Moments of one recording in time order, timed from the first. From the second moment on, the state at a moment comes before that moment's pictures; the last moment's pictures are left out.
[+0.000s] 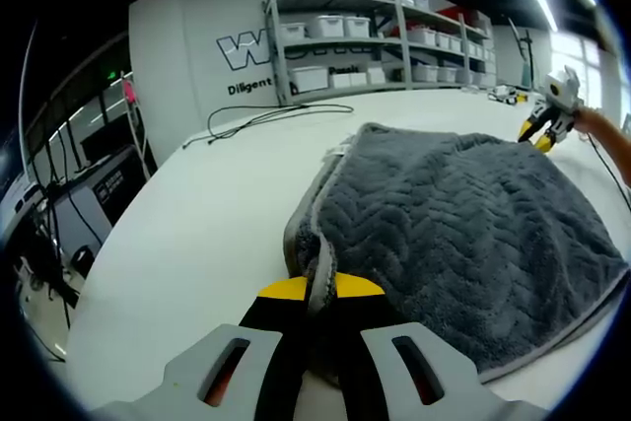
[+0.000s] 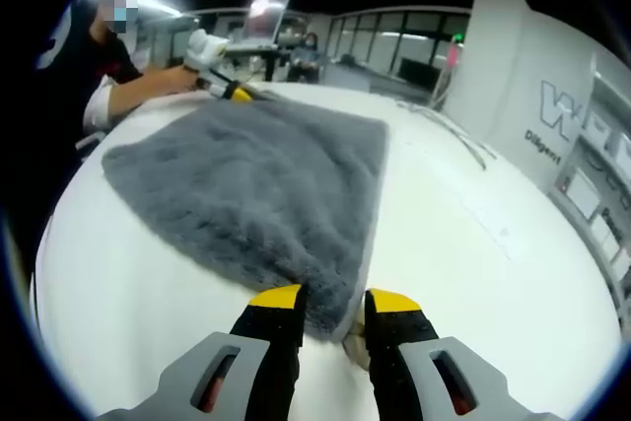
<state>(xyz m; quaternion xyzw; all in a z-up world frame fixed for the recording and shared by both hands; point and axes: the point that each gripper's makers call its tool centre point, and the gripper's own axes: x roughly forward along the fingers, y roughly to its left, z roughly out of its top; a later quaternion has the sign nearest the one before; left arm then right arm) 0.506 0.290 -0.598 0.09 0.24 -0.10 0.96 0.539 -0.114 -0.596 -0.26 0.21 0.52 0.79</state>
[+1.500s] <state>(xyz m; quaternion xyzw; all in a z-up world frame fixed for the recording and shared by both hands) 0.490 0.288 -0.598 0.09 0.24 -0.10 0.96 0.556 -0.111 -0.596 -0.29 0.21 0.53 0.77</state>
